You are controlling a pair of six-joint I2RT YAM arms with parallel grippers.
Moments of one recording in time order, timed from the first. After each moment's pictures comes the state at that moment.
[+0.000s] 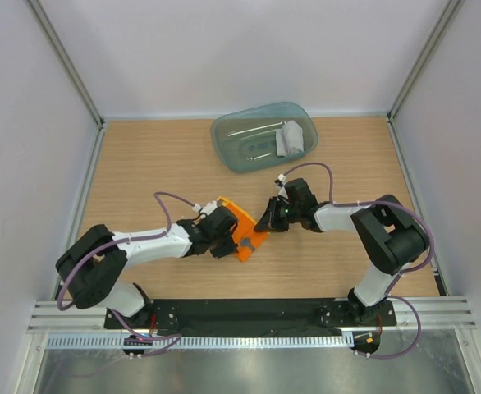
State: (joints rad) left arm -0.89 1.49 0.73 -0.28 -0.12 -1.19; right arm 0.51 1.70 0.71 0.18 -0.48 0.74
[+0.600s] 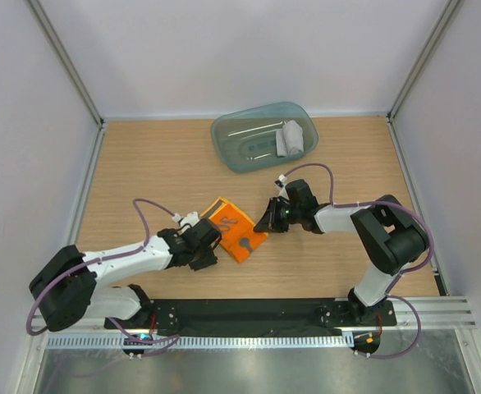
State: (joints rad) left arm -0.89 1.27 0.60 -0.50 -0.20 -1.18; right arm 0.51 1.70 0.69 0.22 -0.50 0.74
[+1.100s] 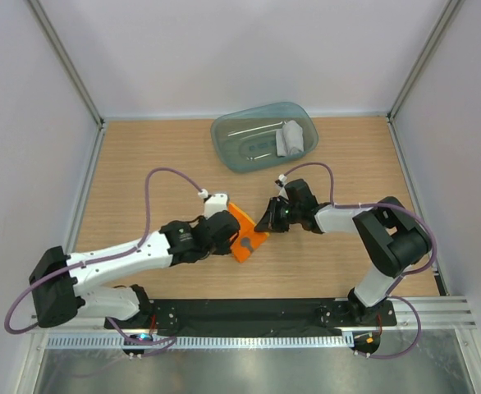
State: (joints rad) left arm -1.06 1.22 0.87 -0.62 -0.43 -0.87; right arm 0.52 1.68 0.70 0.19 -0.46 0.74
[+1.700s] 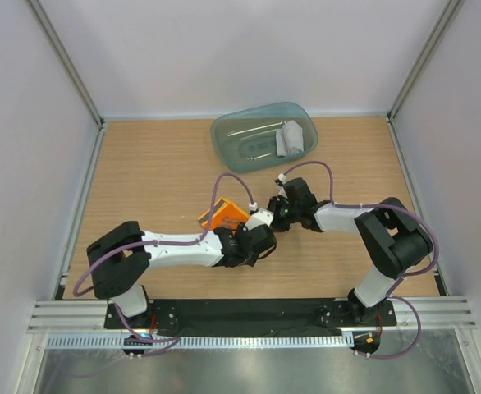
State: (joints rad) left arm -1.18 1.64 0.98 -0.41 -0.45 -0.57; right arm 0.53 1.67 0.72 0.12 -0.43 0.72
